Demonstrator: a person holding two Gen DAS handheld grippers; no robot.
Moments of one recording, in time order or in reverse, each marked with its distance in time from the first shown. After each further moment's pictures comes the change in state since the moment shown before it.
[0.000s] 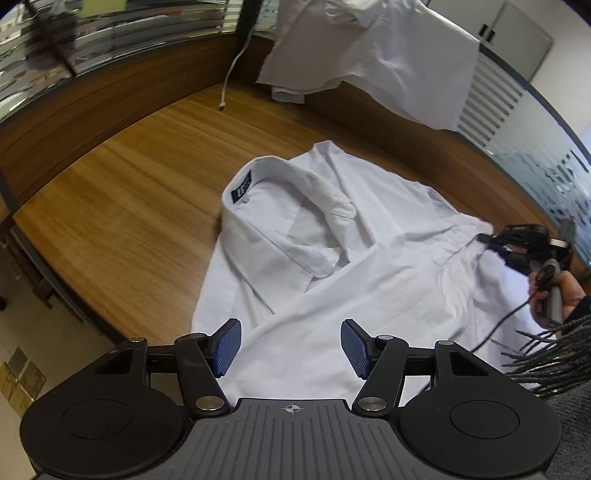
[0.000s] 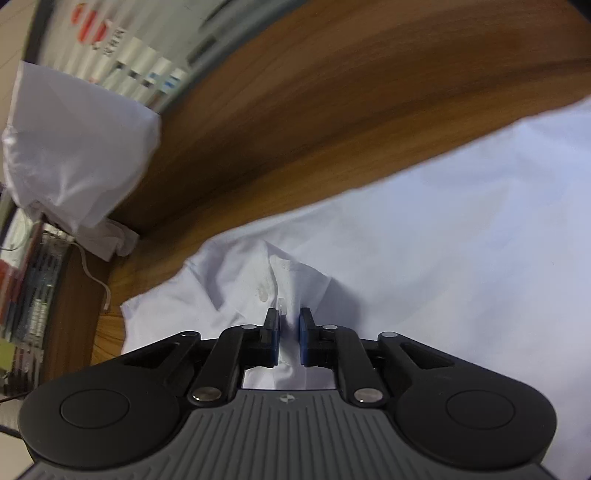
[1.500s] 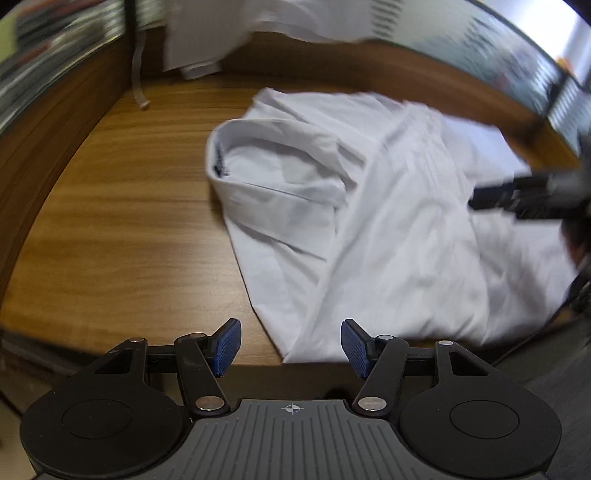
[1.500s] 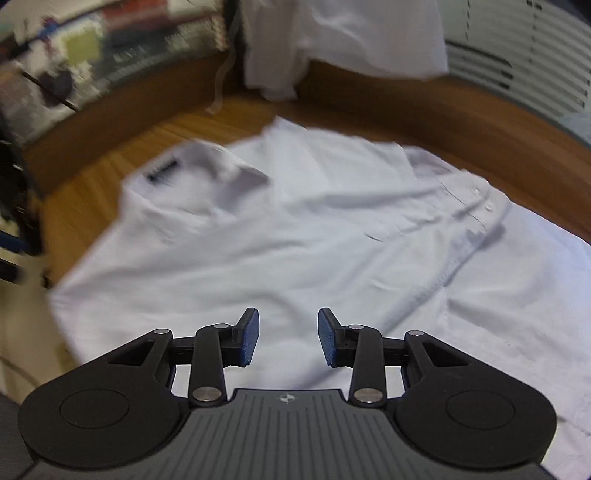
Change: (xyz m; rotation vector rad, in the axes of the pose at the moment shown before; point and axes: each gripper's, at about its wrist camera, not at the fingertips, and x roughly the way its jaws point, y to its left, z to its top) left arm 0.021 0.067 -0.004 0.543 0.135 -0.134; right arm -0.052 0.184 -0.253 -0.768 0.065 -0.128
